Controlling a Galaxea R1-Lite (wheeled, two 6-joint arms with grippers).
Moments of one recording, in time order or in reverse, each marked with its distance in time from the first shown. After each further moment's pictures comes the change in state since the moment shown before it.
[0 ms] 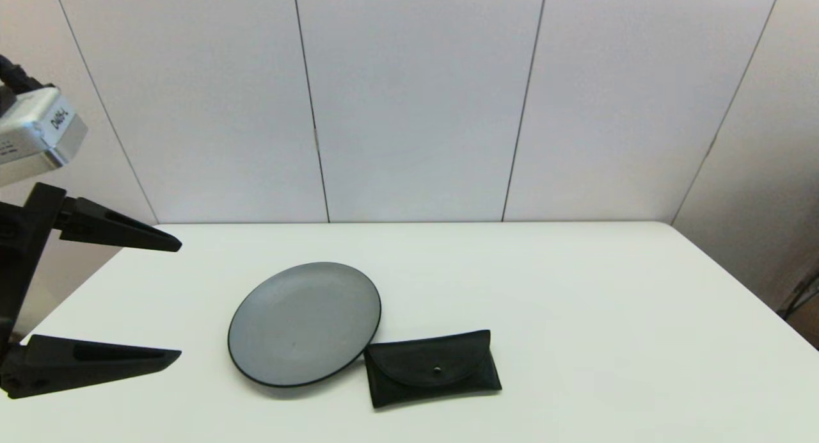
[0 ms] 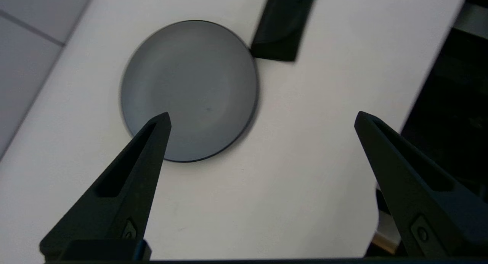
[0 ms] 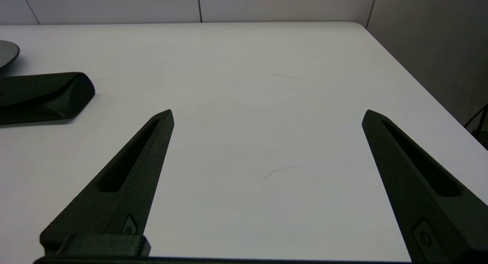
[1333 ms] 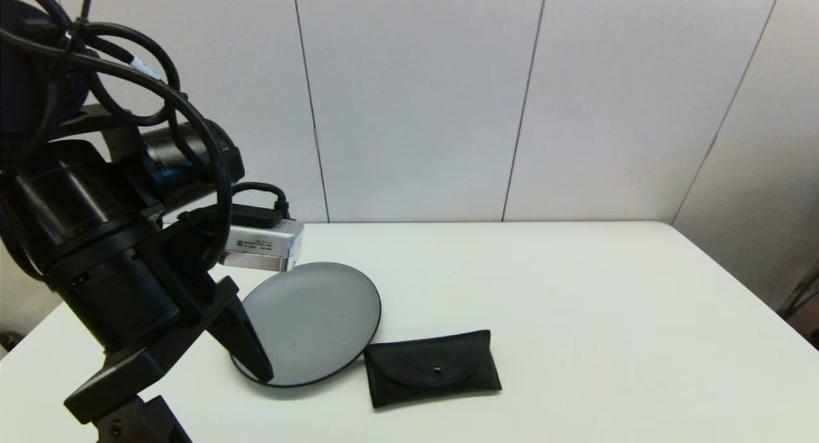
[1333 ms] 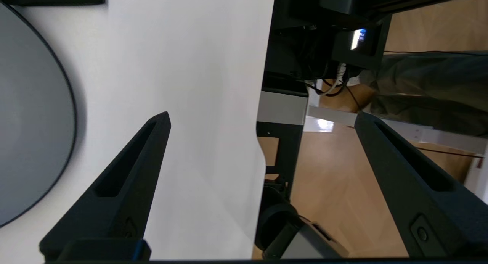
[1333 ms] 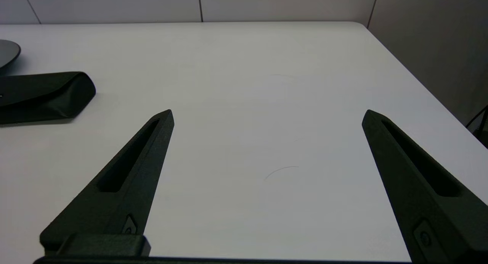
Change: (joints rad) left arm -0.231 0.463 -0.289 0.567 -0.111 0.124; right arm 0.000 0.000 0.000 0.000 0.000 0.000
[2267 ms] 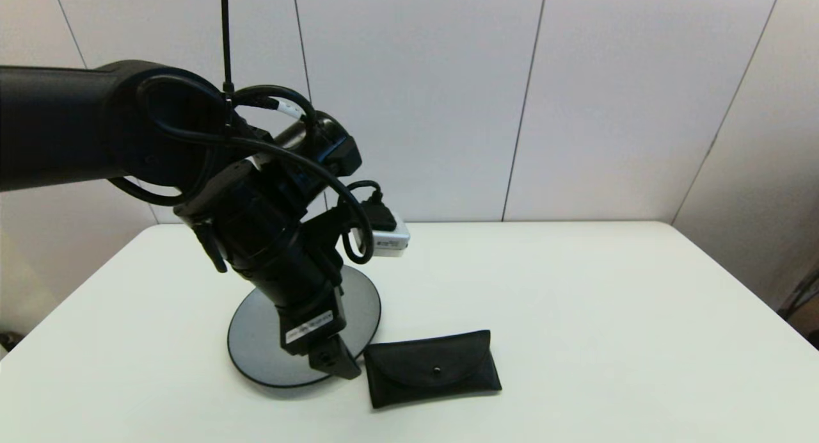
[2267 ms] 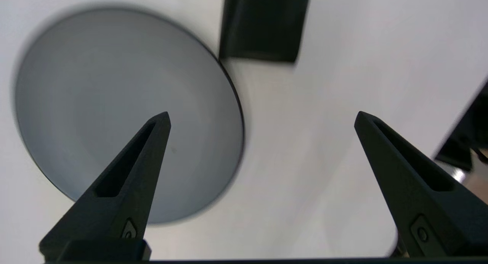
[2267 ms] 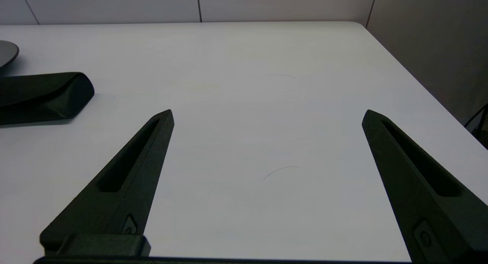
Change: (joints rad) left arm -0.185 0.134 -0.002 -0.480 0.454 -0.274; right arm 0.000 0.000 0.000 0.000 0.000 0.000
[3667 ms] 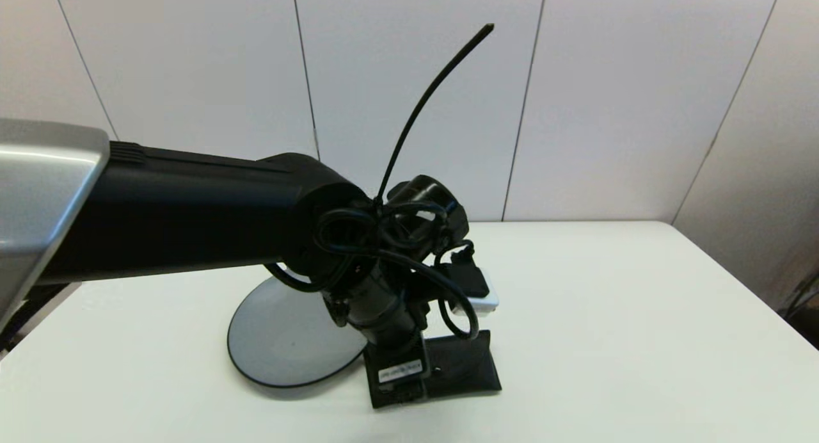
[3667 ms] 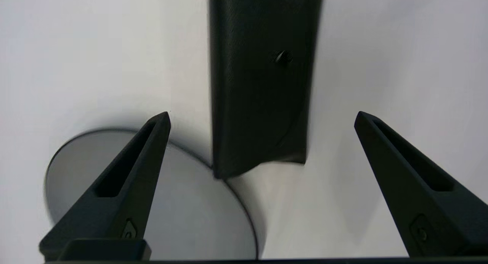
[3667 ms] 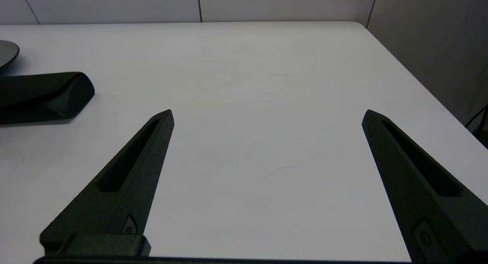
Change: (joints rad) left arm -0.188 0.161 0.042 -0.256 0.159 0.023; right arm 0.000 0.000 0.000 0.000 0.000 0.000
